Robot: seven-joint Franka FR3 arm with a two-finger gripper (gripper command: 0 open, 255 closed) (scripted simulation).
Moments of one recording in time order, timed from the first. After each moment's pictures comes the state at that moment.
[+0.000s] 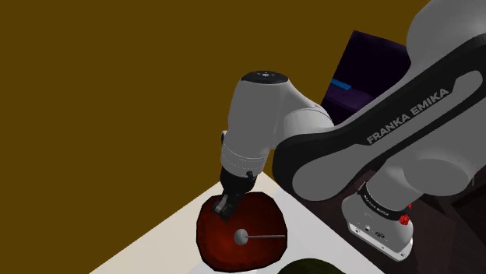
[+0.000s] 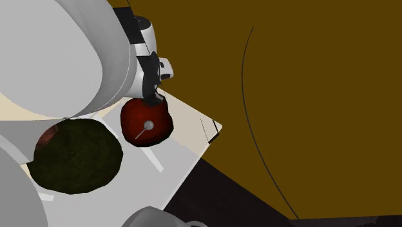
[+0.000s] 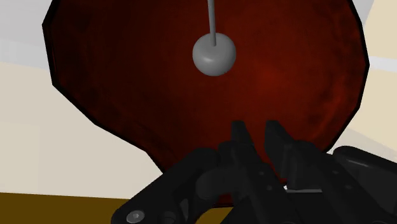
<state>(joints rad) 0.14 -0.12 0.85 -2.51 0.42 2.53 0.40</state>
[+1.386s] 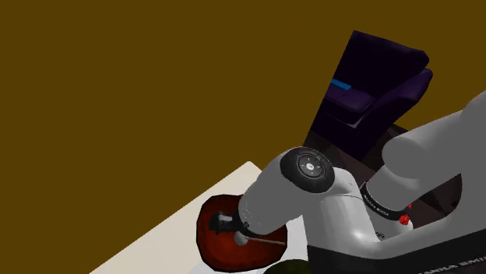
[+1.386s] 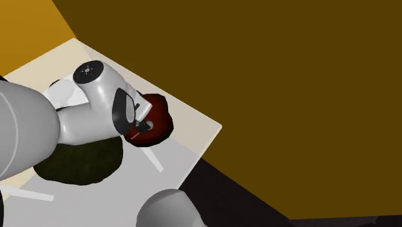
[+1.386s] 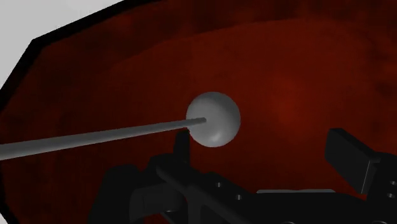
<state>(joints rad) -0.44 -0.38 1.69 -2.62 0.49 2.78 1.55</state>
